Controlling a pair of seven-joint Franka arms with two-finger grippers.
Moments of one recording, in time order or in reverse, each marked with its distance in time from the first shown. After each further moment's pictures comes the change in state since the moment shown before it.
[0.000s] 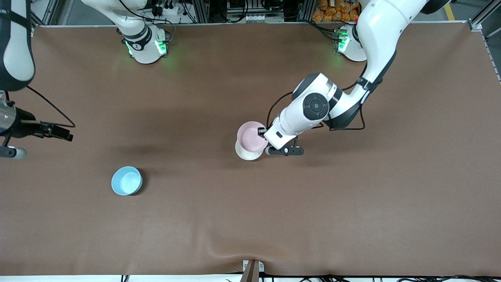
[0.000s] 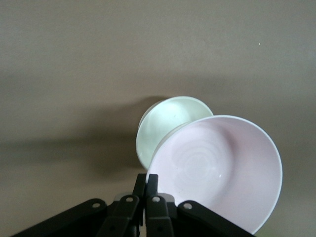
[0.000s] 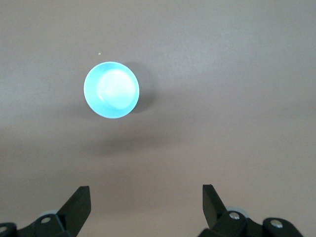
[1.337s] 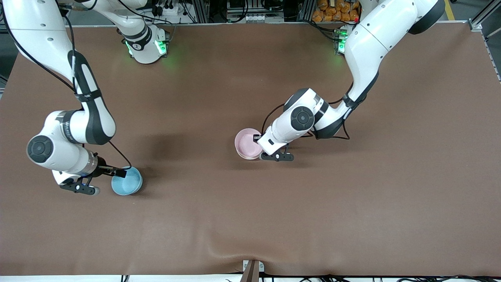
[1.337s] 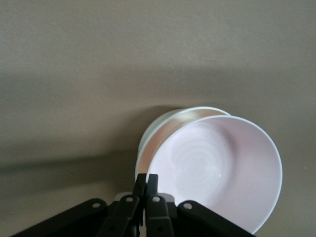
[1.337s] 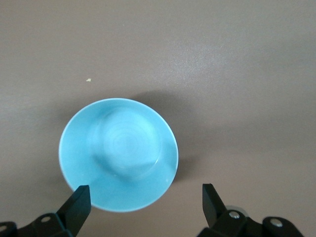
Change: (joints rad) left arm -0.035 0.126 0.021 0.007 0.087 0.093 -0.004; right arm 0.103 0.335 0.001 -0.134 -0.001 0.530 0.181
